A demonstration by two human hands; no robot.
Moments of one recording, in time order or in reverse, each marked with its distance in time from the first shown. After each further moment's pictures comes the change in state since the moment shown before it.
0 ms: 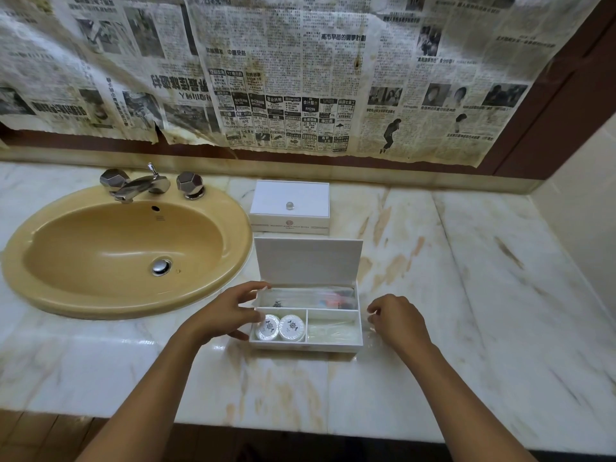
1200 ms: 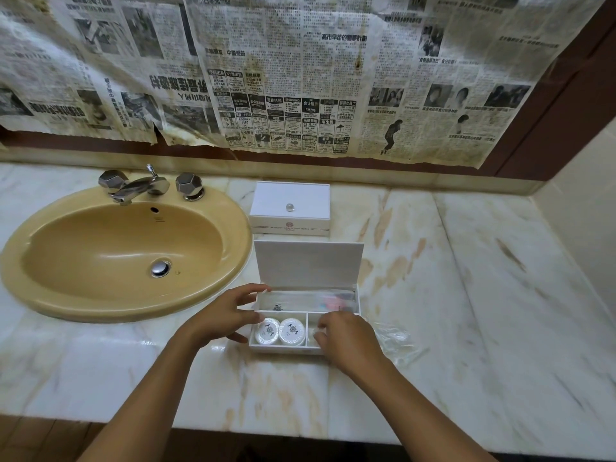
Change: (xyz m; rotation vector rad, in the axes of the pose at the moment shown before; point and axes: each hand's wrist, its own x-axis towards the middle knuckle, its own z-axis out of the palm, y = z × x) left_hand 0.002 0.001 -0.002 -0.027 0.000 -0.016; right_hand -0.026 -0.069 0.027 -0.039 -0.065 -0.281
